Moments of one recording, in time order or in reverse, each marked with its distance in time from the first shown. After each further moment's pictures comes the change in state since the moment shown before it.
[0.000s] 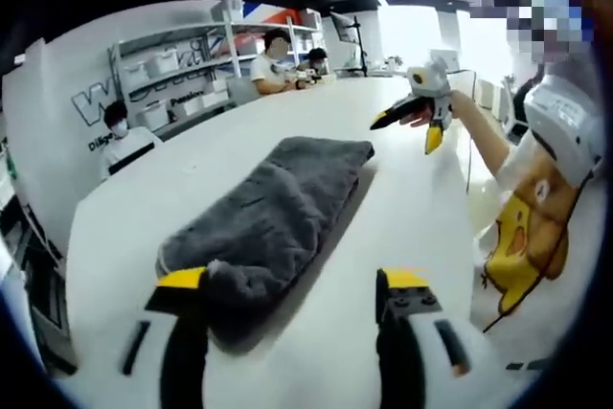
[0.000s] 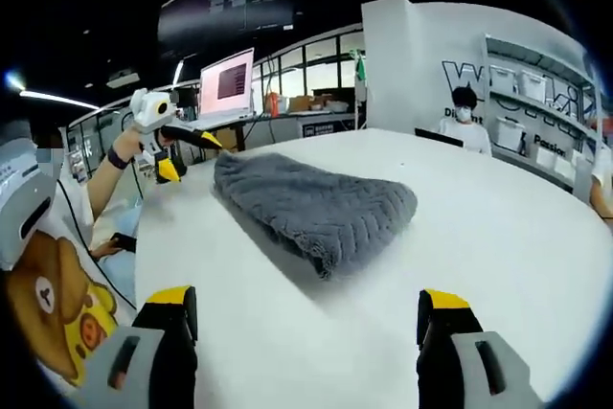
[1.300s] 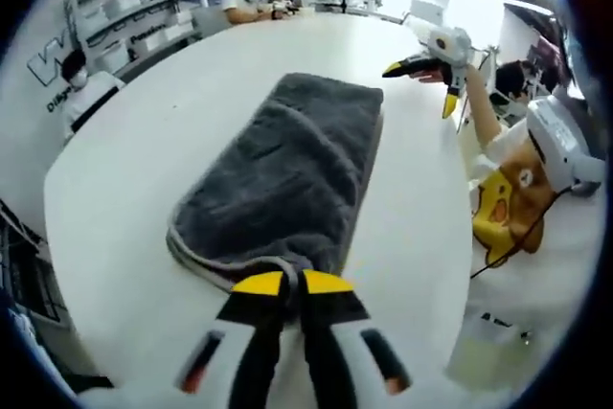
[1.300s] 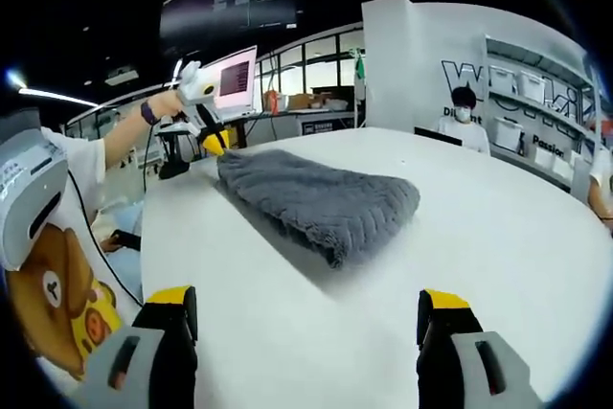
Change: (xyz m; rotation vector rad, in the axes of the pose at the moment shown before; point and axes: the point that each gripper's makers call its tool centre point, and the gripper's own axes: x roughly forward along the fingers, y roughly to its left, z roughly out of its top) left arm 0.007 0.040 -0.023 -0.017 0.332 -0.178; right arm -0.004 0.009 -0.006 -0.005 0.020 -0.012
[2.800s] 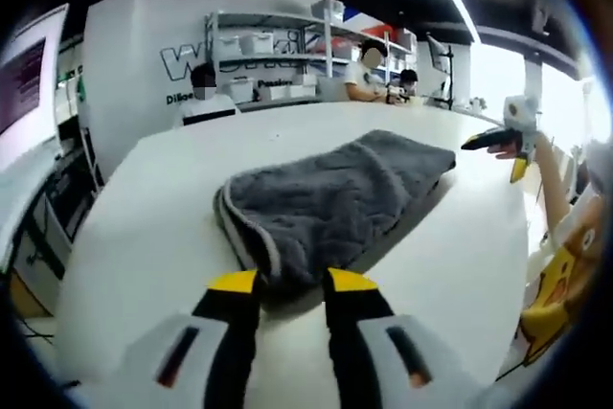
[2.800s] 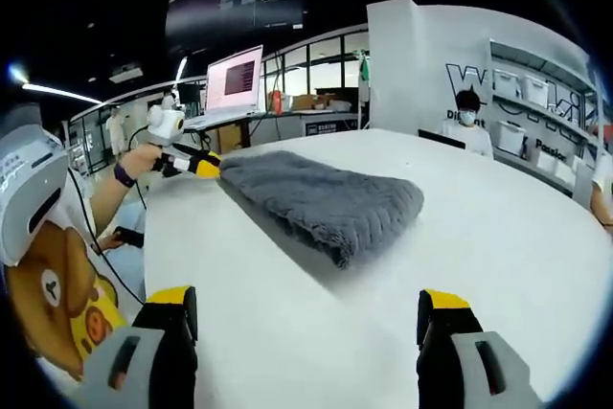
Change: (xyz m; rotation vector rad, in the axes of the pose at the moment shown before) left arm -0.004 -0.004 -0.037 -0.341 -0.423 0.436; right arm -0.002 0.003 -0.002 -0.016 -0.005 0.012
